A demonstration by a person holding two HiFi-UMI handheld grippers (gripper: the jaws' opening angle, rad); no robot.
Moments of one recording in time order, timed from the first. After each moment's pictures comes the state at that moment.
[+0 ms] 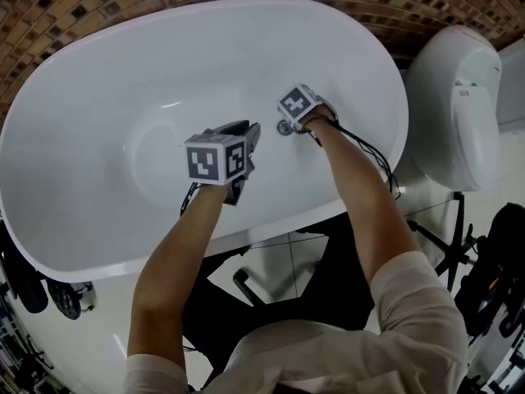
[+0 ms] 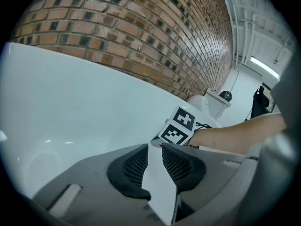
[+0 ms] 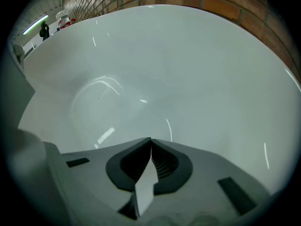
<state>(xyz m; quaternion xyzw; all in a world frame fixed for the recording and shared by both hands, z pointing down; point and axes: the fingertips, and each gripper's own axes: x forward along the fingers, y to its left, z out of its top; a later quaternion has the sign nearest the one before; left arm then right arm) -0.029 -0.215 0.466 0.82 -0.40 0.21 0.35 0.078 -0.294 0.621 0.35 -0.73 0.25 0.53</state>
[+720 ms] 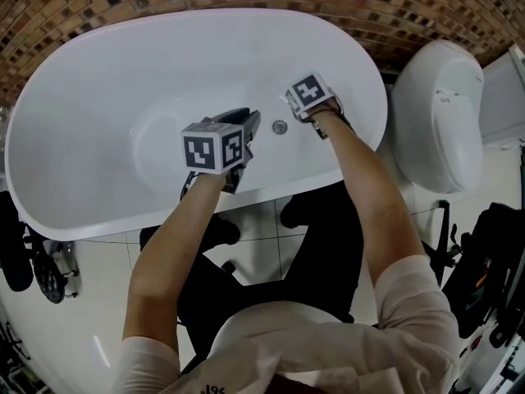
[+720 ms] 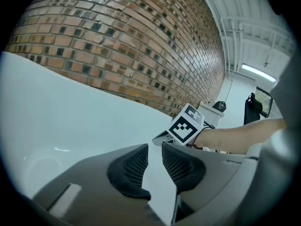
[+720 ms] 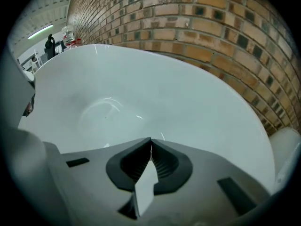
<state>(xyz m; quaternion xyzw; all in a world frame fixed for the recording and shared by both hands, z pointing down) -0.031 -0.172 0.378 0.85 -0.42 0.14 0.31 0.093 -0.277 0.492 0.42 -0.75 0.20 0.48</state>
